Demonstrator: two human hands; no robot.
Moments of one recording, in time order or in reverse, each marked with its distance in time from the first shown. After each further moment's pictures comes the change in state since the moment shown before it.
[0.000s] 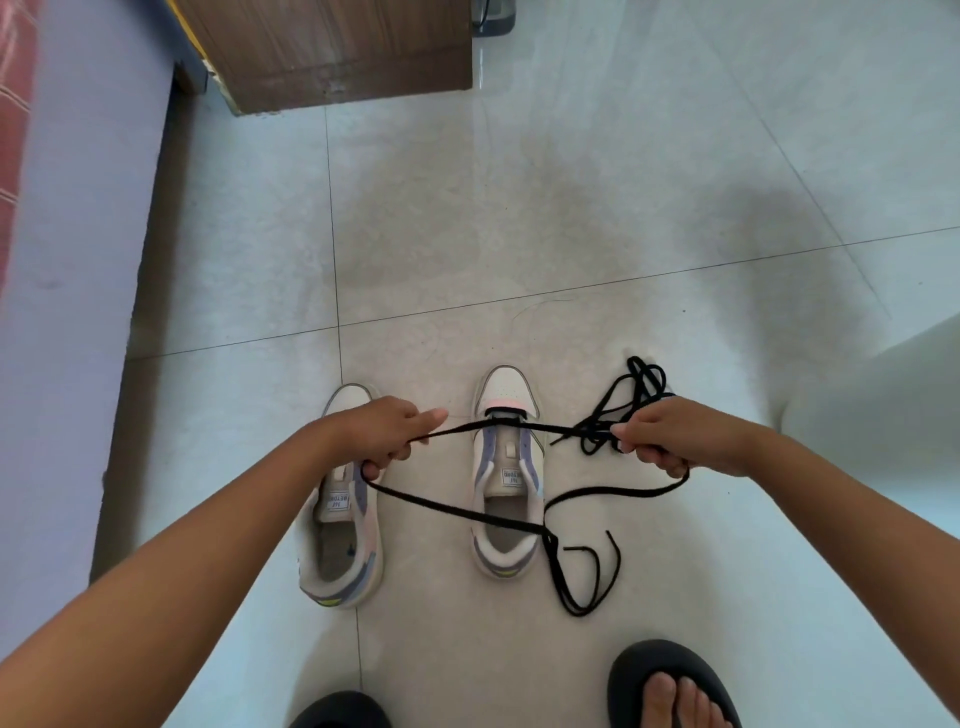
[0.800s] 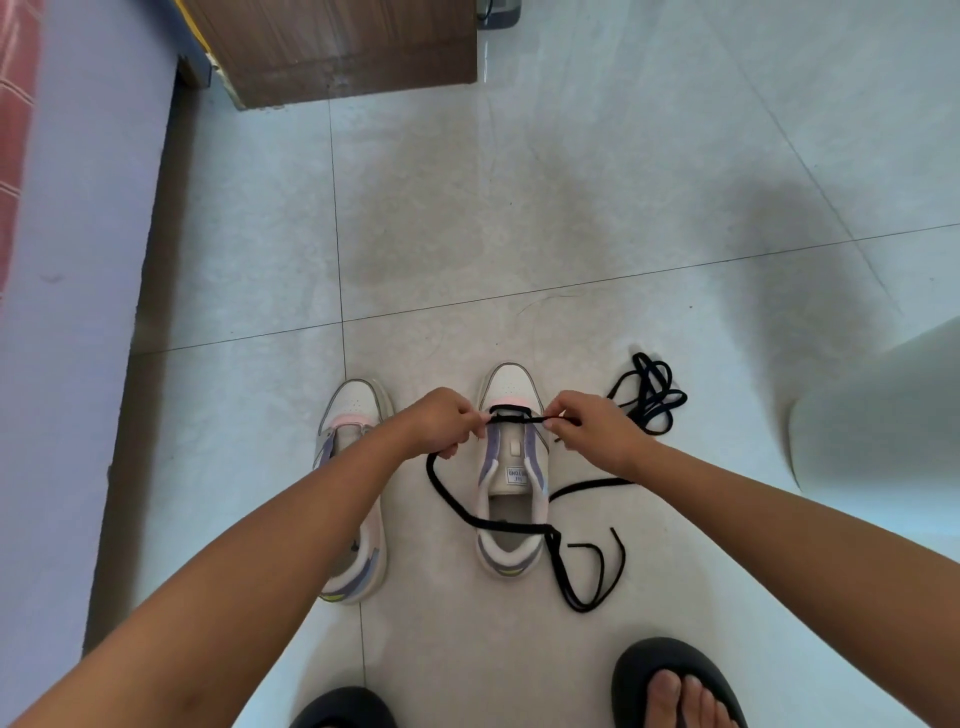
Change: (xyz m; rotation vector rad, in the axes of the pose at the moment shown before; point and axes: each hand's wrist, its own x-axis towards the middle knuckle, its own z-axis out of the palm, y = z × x) left_hand 0.034 0.025 0.037 -0.099 0.074 0.148; right_hand 0.051 -0.013 0.065 -0.317 0.239 -0.333
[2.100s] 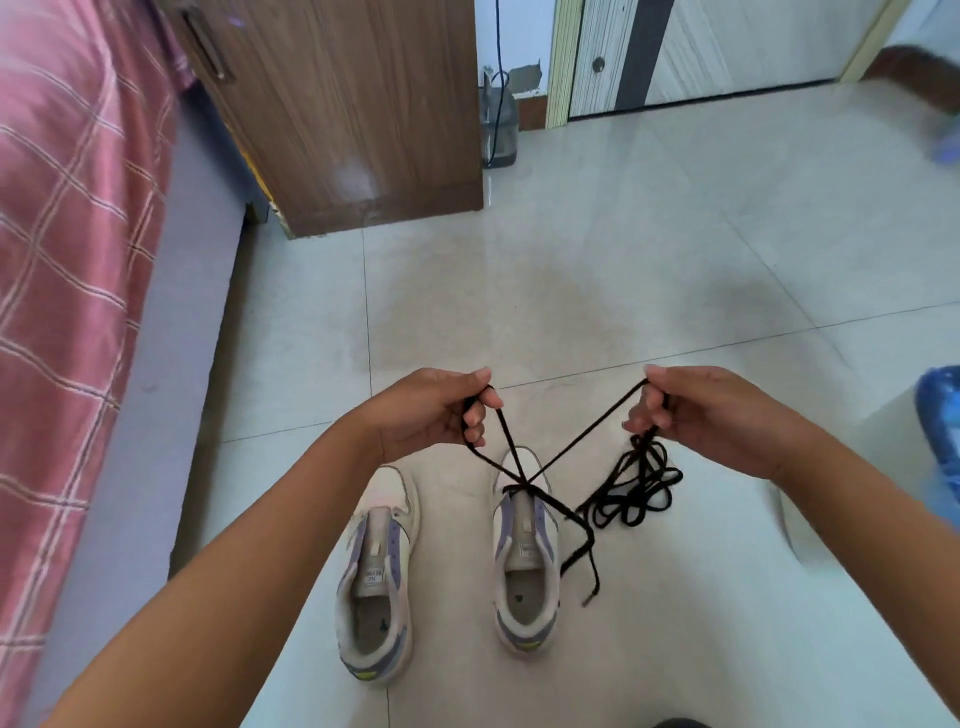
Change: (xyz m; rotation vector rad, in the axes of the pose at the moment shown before) left_hand -0.094 0.099 -0.084 -0.579 -0.150 0.298; right_hand -0.081 -0.079 -0.147 0.920 -0.029 -0.117
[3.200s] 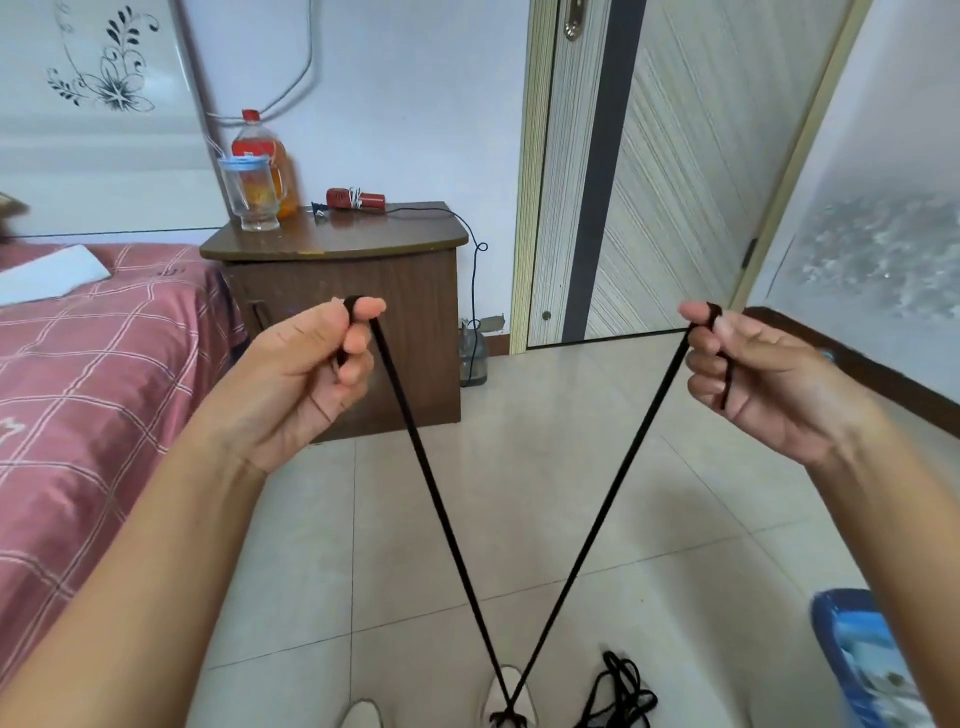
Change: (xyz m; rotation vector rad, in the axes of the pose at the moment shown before) left_hand -0.142 0.239 0.000 -0.216 0.062 0.803; right_hand -0.063 -0.251 0.016 0.234 0.089 -0.595
